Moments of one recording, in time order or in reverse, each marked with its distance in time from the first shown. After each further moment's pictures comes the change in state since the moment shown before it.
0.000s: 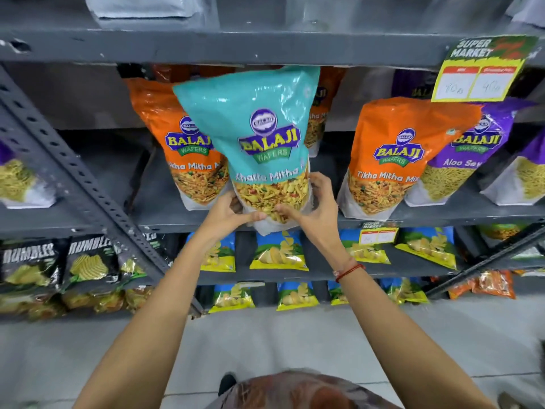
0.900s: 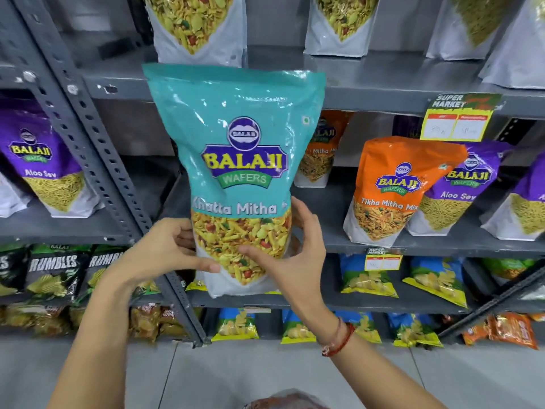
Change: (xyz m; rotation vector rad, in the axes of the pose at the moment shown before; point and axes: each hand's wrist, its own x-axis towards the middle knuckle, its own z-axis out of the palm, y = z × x) left_hand -0.141 0.089 -0.072 0.240 -0.042 0.074; right_hand -0.086 -0.114 0.027 0.215 0.049 -0.179
